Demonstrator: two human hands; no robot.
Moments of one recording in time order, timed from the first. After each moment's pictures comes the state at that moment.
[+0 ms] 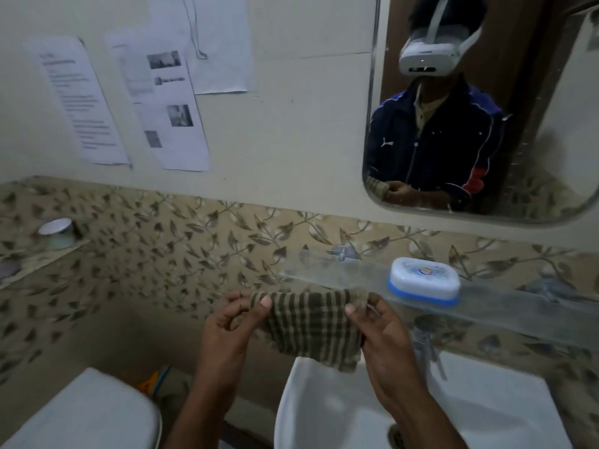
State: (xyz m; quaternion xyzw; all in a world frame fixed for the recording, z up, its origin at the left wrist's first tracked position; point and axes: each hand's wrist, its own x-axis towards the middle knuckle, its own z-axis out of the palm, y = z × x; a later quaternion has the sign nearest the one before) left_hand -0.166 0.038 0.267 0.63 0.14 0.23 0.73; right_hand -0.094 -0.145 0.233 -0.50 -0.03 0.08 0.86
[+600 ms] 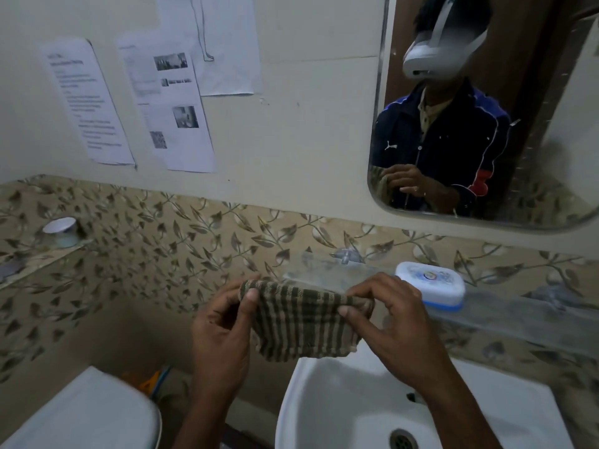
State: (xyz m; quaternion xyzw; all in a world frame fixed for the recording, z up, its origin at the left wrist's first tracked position) left_hand -0.160 0.042 0.267 0.66 0.06 0.38 0.64; right_hand -0.085 -0.171 0.270 -0.82 -0.31 -0.17 0.45
